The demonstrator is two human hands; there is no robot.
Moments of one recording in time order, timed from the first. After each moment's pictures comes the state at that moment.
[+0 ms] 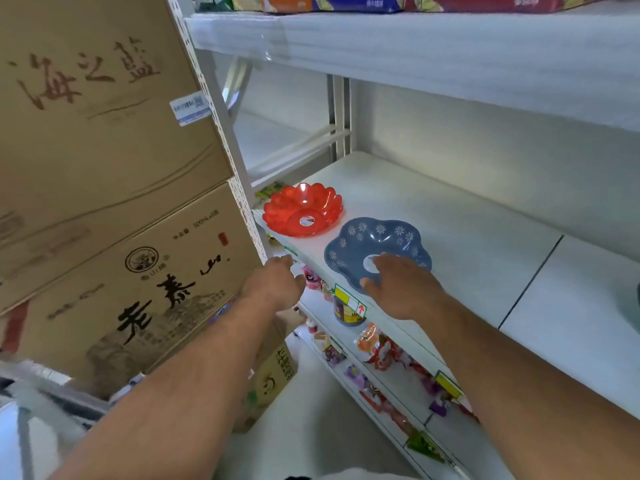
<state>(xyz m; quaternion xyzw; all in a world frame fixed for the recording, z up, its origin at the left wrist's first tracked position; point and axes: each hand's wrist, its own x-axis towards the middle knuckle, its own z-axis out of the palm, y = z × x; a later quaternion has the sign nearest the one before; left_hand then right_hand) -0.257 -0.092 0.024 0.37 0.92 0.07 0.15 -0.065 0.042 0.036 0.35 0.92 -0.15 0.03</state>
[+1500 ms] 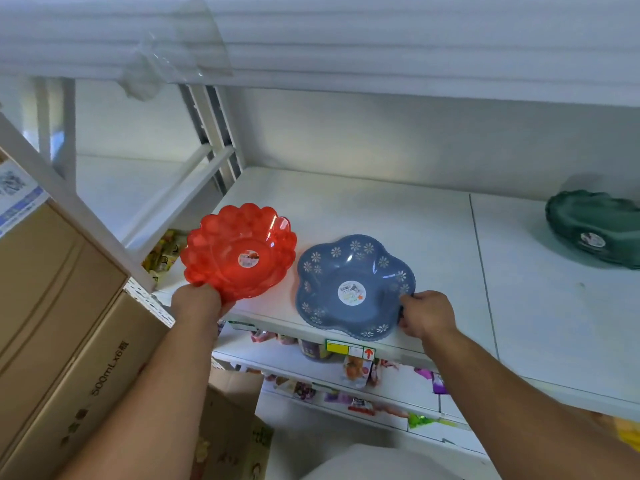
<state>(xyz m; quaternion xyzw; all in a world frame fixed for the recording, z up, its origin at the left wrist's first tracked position) -0.467 0.051 -0.035 0.09 0.77 0.50 0.38 -0.111 0.071 -0.047 0.76 0.38 -0.44 -0.29</state>
